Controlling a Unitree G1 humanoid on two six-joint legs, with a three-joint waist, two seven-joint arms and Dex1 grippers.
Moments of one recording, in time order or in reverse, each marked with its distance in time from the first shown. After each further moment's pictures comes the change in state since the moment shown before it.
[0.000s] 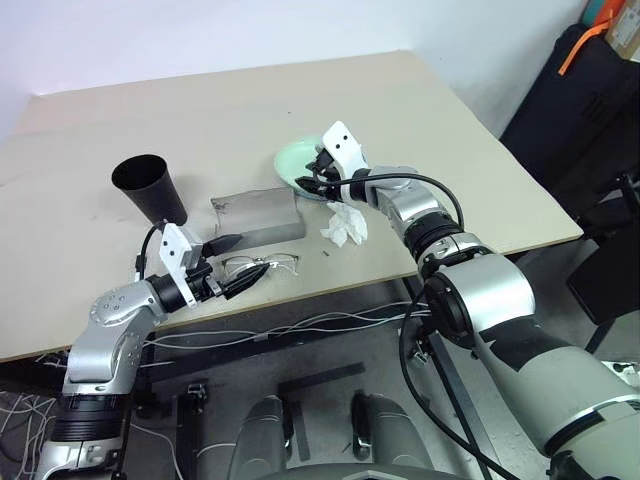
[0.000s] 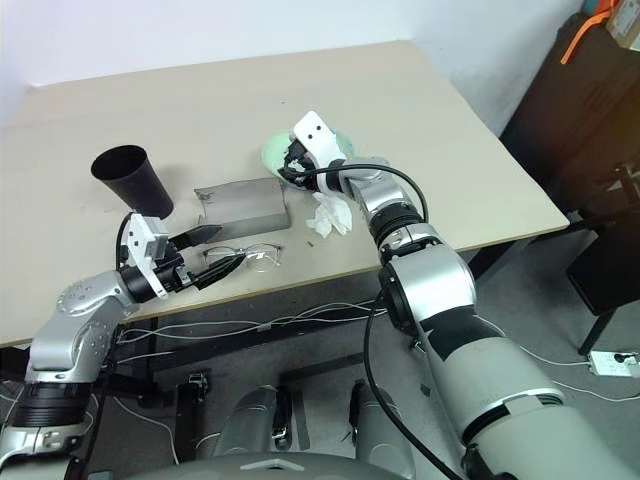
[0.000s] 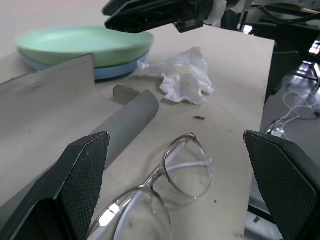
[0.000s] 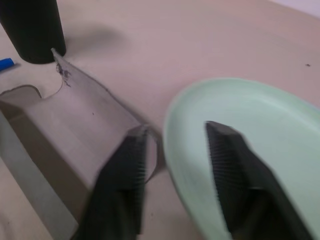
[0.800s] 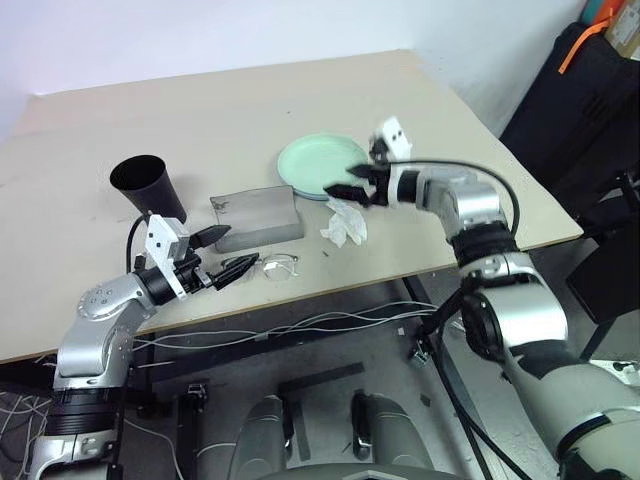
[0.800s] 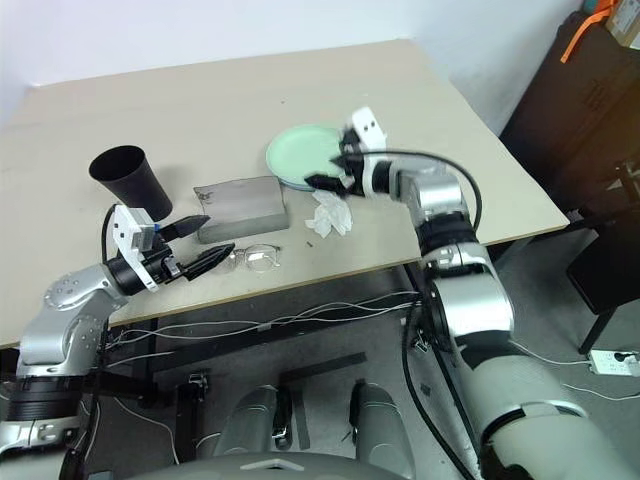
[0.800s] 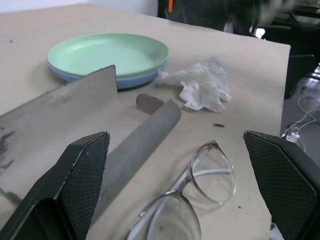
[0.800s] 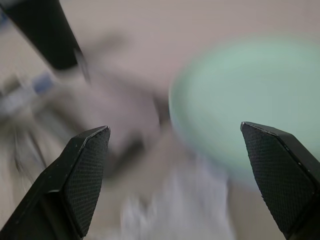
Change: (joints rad) left arm -0.053 0.023 0.041 0.049 -0.002 -0.016 -0.014; right arm 0.263 -0.189 -0.020 -0.556 0.143 0.620 0.243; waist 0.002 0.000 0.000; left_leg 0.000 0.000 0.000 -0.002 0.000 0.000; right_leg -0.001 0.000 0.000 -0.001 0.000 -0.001
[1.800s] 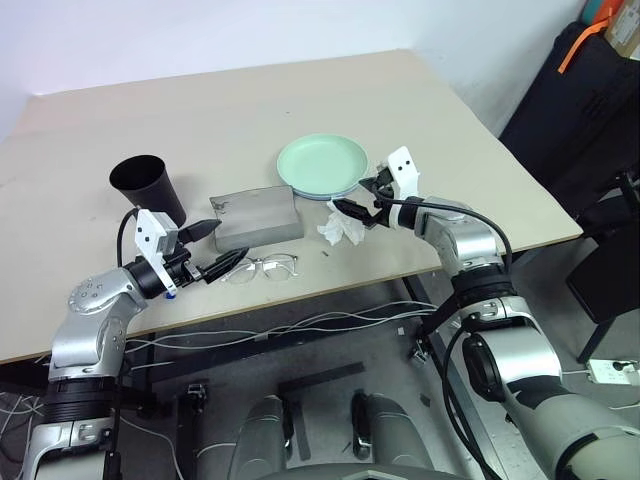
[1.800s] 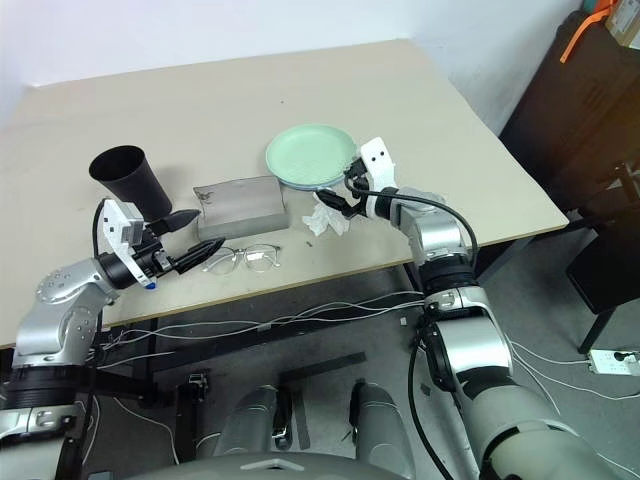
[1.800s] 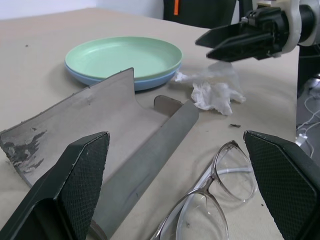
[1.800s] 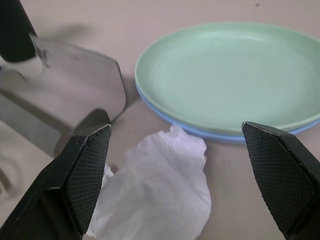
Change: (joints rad) left arm -0.031 0.015 0.018 0.106 0.005 -0.057 -0.039; right arm 0.173 0.024 -0.032 -0.150 0.064 -0.205 -0.199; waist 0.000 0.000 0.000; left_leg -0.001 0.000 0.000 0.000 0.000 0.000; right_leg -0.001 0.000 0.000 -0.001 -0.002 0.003
